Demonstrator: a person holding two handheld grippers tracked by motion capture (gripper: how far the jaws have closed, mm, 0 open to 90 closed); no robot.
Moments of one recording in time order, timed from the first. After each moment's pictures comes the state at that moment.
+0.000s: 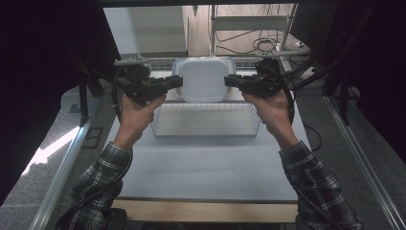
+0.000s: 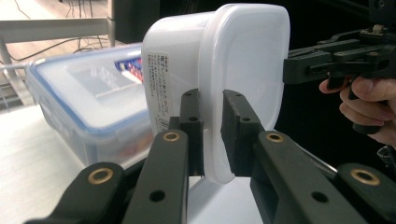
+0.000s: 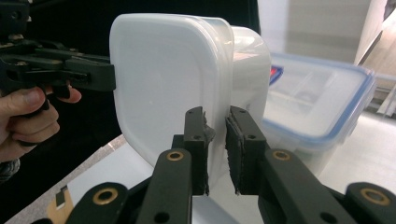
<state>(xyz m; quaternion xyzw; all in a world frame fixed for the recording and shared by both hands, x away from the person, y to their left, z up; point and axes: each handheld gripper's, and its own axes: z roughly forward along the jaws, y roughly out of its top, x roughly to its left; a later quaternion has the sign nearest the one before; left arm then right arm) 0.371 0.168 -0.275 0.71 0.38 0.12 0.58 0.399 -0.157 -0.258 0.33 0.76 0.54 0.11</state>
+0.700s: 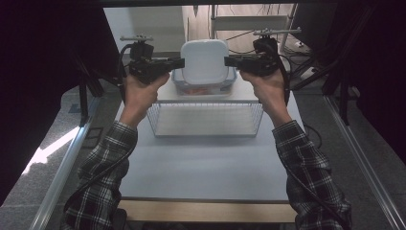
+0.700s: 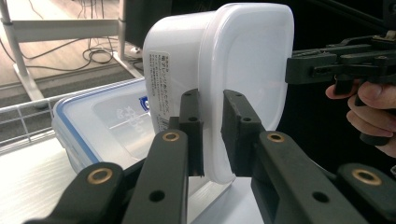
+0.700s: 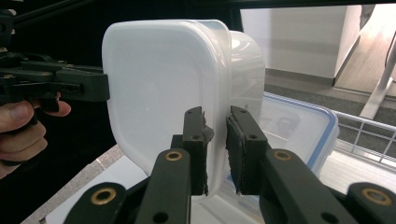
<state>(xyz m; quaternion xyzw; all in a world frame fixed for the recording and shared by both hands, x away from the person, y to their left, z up) 0.415 0.165 -0.255 0.71 0.40 0.12 0.57 0.443 -0.150 -0.236 0.36 0.75 0.54 0.12</state>
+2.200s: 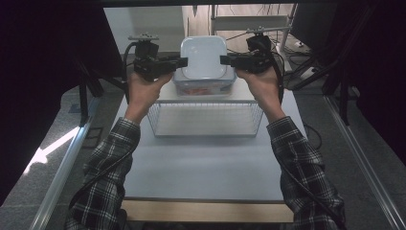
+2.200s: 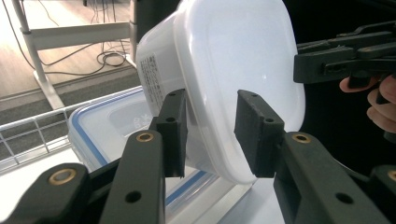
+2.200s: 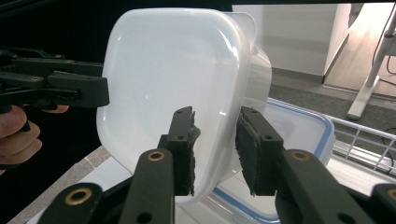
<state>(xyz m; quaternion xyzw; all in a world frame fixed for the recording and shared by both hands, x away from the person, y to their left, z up) 0.430 0.159 -0.260 0.72 0.40 0.15 0.55 0.457 -0.138 -0.239 0.37 0.75 0.53 0.14</state>
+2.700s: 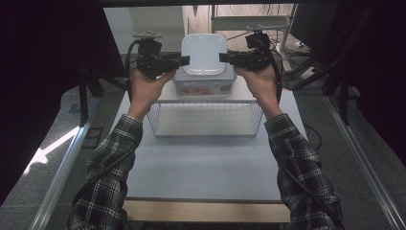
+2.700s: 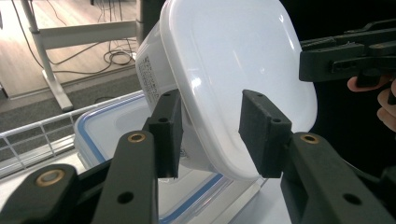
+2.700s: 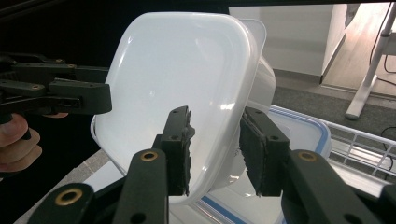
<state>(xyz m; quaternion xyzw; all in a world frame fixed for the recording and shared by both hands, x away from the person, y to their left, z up) 0.439 0.155 -0.259 0.72 0.40 0.16 0.55 0.466 -0.136 -0.239 0.37 0.75 0.53 0.14</state>
